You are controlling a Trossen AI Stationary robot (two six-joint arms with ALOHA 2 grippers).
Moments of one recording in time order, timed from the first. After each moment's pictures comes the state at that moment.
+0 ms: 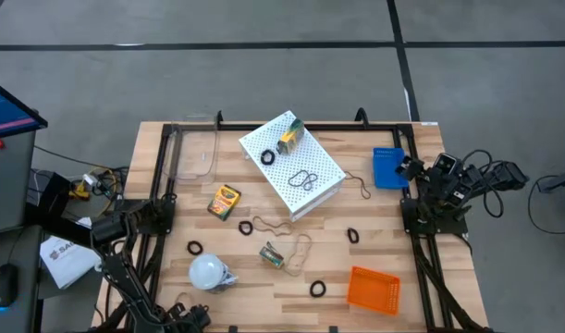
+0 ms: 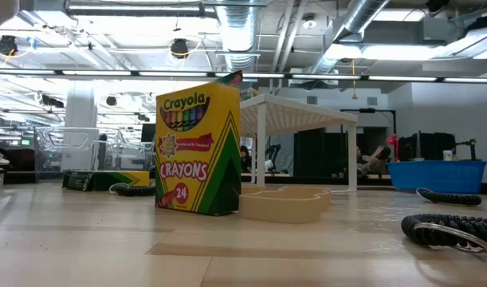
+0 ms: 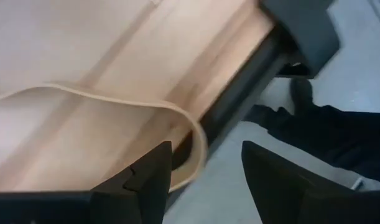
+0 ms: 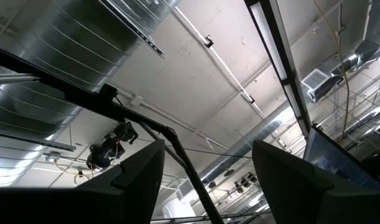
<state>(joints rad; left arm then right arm) -1.17 2.03 1.37 -0.68 -0.23 -1.84 0.33 0.25 0.12 1.11 0.22 0.52</state>
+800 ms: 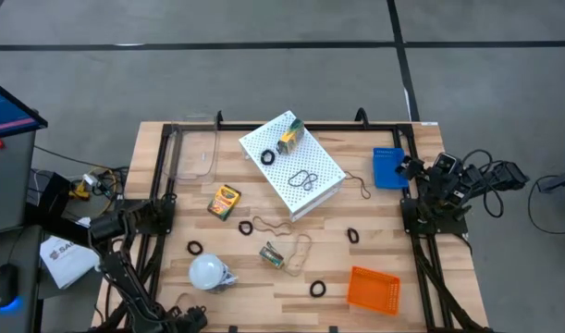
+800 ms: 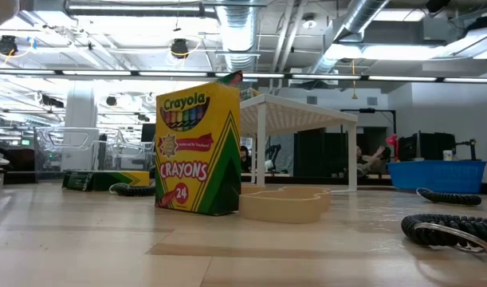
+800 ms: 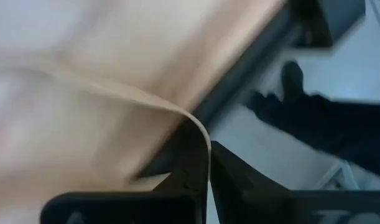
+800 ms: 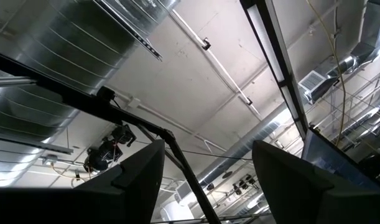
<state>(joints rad) -1.19 2.00 1.30 -0.55 -0.16 -1.89 0.33 0.25 0.12 1.11 0.24 0.52</state>
